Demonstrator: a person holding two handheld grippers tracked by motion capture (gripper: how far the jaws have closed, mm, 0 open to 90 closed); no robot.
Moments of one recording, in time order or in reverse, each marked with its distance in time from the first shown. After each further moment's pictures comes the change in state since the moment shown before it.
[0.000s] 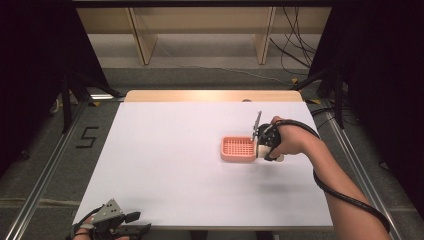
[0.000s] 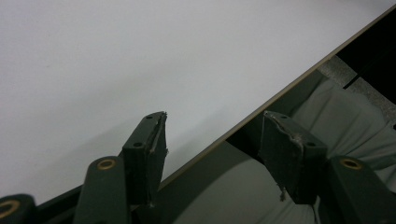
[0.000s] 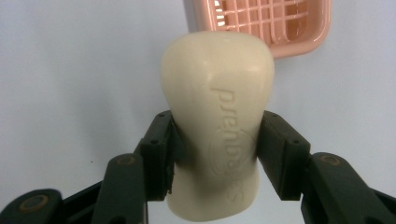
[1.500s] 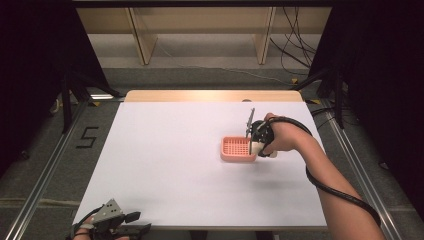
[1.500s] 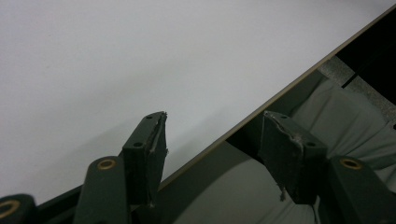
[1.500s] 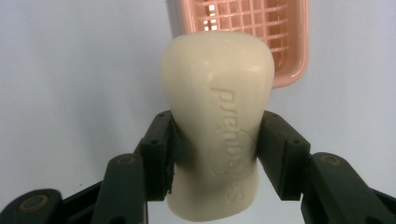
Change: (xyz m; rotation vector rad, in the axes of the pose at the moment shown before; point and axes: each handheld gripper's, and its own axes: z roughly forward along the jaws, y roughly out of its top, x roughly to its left) left arm 0.000 0.000 0.000 -0.002 0.001 0.000; right arm -0.004 0.018 -0.001 -0.017 -0.024 -0.004
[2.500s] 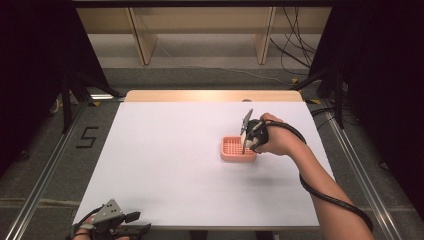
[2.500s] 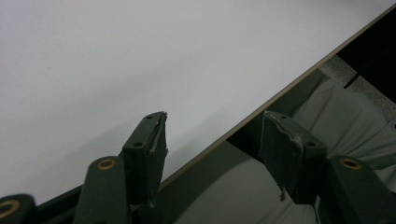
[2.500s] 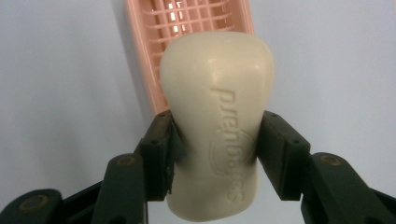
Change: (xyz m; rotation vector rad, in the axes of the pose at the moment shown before) left arm 0.000 0.000 -0.001 0.015 0.015 0.018; right arm 0.004 0.011 0.009 -0.159 -0.157 0.052
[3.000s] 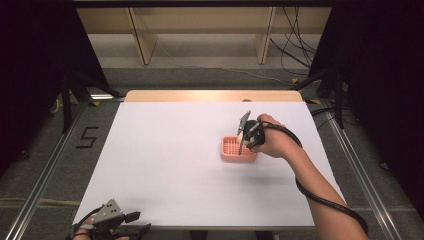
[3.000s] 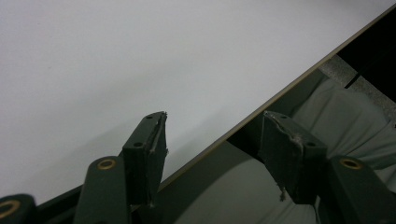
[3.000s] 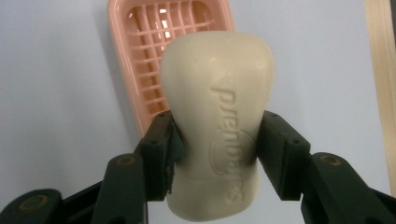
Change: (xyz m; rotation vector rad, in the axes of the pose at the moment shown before) left arm 0.001 0.000 -0.001 0.015 -0.010 0.002; right arm 0.004 0.006 0.006 -0.044 -0.065 -0.007
